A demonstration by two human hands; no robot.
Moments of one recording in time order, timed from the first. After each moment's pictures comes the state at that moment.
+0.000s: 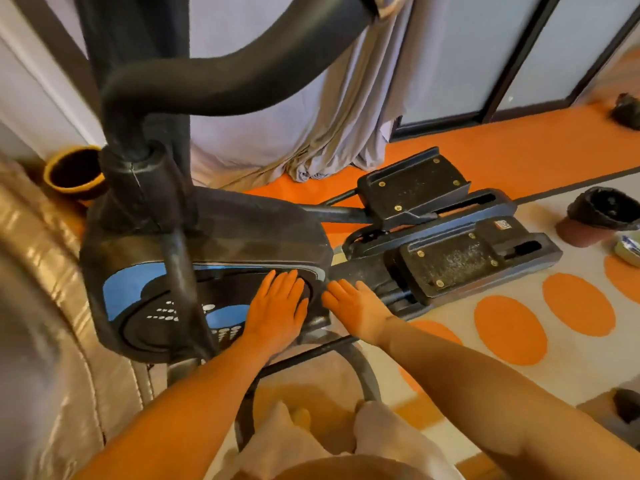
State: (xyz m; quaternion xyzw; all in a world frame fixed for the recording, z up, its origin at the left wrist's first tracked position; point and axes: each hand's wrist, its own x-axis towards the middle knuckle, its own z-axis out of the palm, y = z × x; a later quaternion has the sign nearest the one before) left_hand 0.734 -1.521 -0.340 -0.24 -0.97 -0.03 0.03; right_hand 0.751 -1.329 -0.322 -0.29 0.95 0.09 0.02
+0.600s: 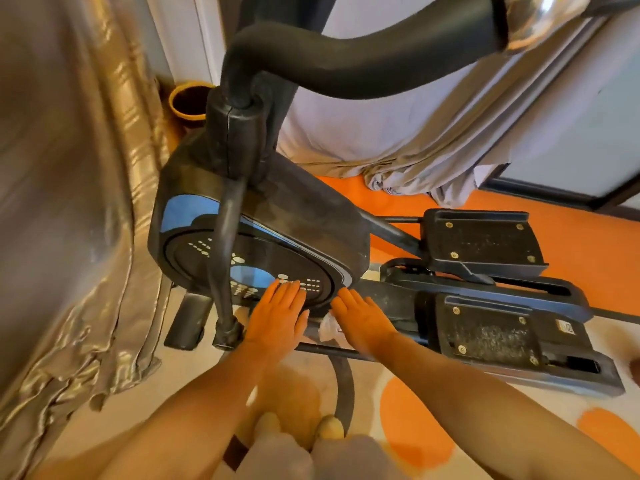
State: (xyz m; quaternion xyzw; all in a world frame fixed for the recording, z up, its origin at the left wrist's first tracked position) left_hand 0.784 -1.500 -0.365 -0.03 -1.00 -0.02 -0.02; right_hand 0.724 -1.319 -0.322 -0.40 0.90 0.03 0.14
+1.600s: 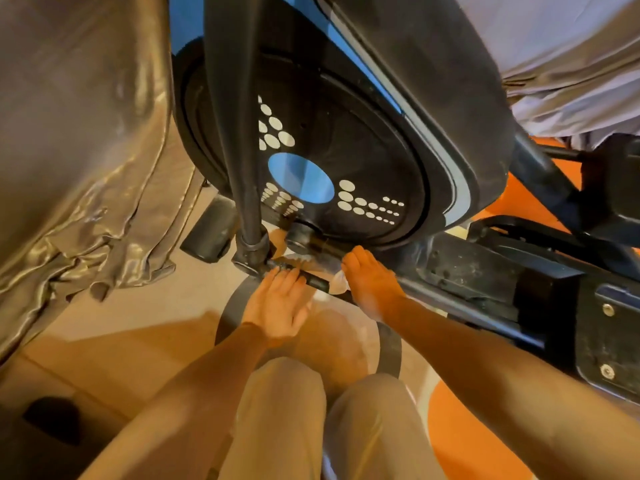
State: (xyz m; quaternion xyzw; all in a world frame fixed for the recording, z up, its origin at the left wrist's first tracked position) left_hand 0.837 -1.541 -0.687 0.05 -0.99 -0.02 -0.15; right_hand 0.697 -1.387 -0.653 -0.47 0.87 -0.06 0.17
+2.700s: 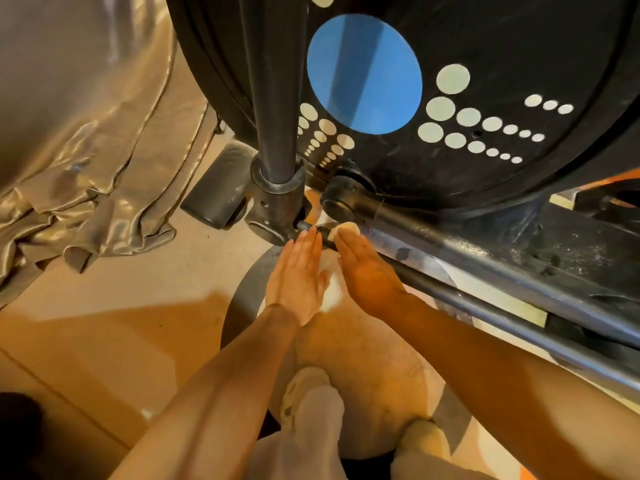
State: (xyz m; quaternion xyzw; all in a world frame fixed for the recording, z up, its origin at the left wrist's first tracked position) left_hand 0.832 -1.585 -0.907 0.22 -0.96 -0.12 -0.11; right_hand 0.729 -1.470 -0.898 -0.48 0.86 -0.09 0.14
